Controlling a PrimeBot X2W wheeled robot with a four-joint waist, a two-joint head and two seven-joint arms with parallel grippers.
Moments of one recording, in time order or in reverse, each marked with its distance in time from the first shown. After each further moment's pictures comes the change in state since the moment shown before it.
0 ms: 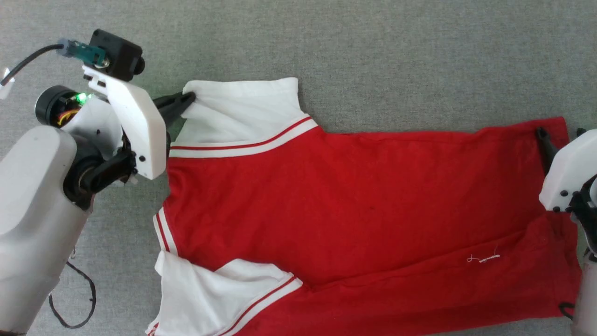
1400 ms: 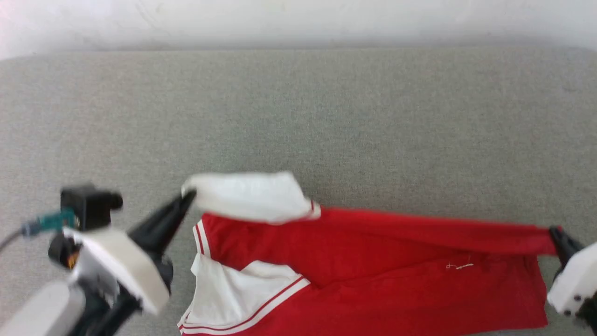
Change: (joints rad) left arm 0.567 0.134 0.096 -0.442 -0.095 0.162 -0.413; right arm 0.371 -0.002 -0.061 -0.106 0.249 0.000 -0.100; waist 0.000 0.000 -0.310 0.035
